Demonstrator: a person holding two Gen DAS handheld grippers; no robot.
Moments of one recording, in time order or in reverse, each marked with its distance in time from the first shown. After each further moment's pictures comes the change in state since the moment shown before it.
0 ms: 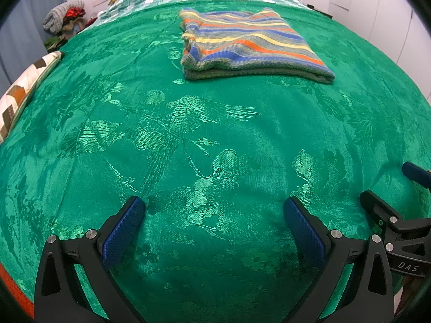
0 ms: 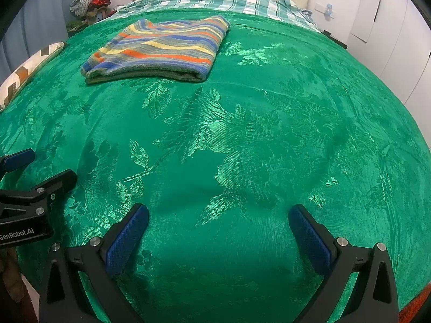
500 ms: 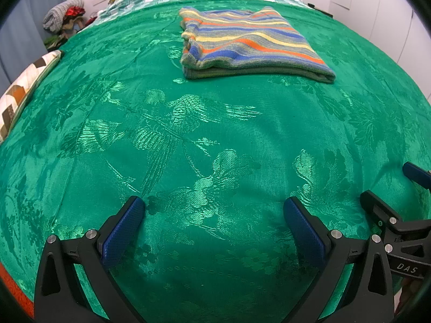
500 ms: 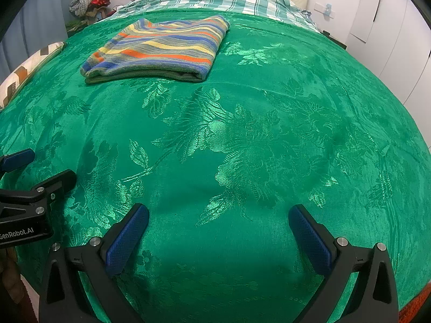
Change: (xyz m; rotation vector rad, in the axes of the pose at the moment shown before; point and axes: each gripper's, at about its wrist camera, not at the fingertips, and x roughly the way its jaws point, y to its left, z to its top) left arm 0.001 0.001 -0.001 0.000 0.007 0.002; right arm 0.000 0.000 0.000 -0.001 -0.002 -0.003
